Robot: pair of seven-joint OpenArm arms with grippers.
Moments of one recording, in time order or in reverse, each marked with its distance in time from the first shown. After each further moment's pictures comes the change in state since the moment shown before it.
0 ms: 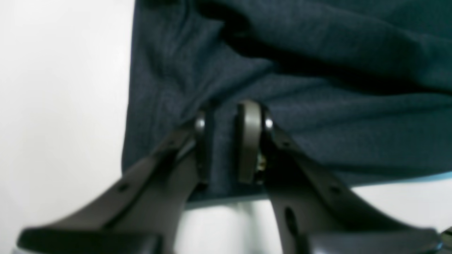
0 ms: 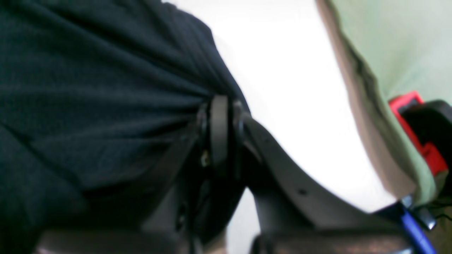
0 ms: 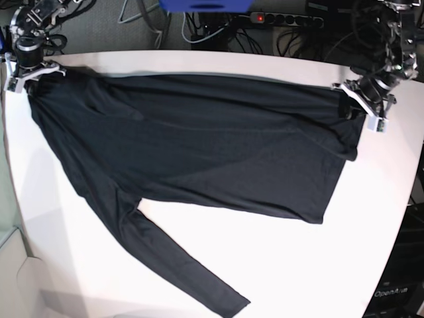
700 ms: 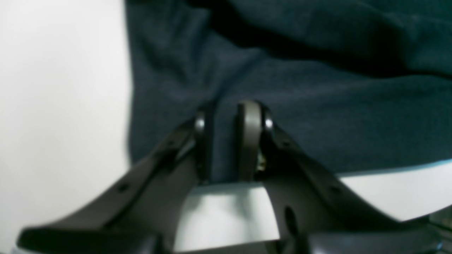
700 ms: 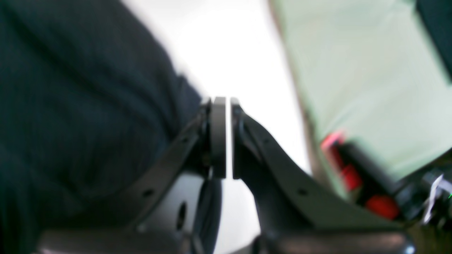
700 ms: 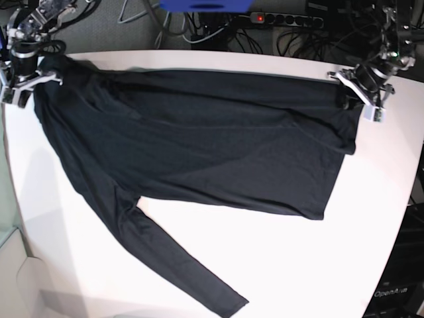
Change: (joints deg) left arm 4.6 2.3 -2.5 6.4 0.9 0.5 1.1; right arm 1.3 -5.9 0.0 19.5 -3.3 0.2 -5.1
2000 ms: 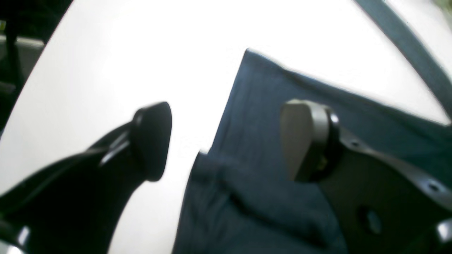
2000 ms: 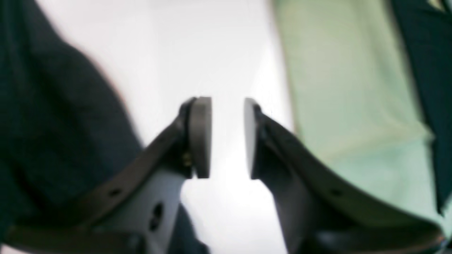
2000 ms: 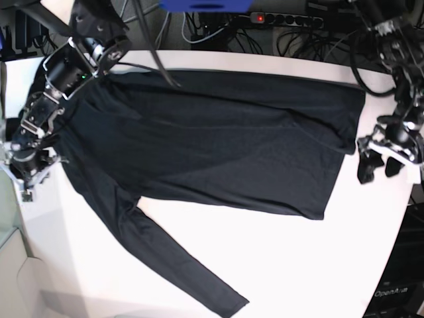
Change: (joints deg) left arm -19.8 9.9 -18.8 7.8 -6.0 -0.1 16.7; right arm 29.6 10.3 -14.0 -21.2 -21.3 0.0 -16.1
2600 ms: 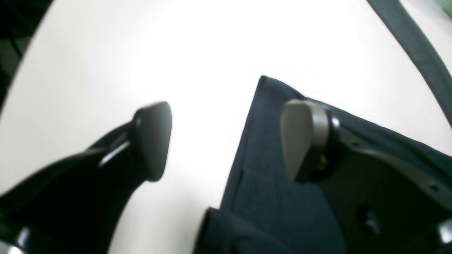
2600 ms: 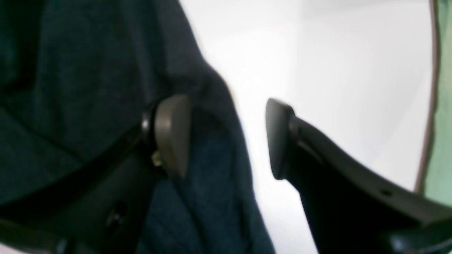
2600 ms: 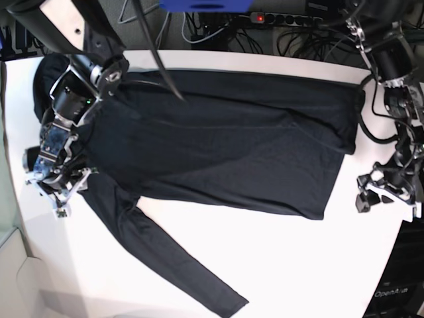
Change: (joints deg) left arm -16.9 -4.2 6.8 -19.9 7.2 0.8 -0.1; right arm 7.5 -0.1 -4.8 -15.0 0.0 -0.2 -5.9
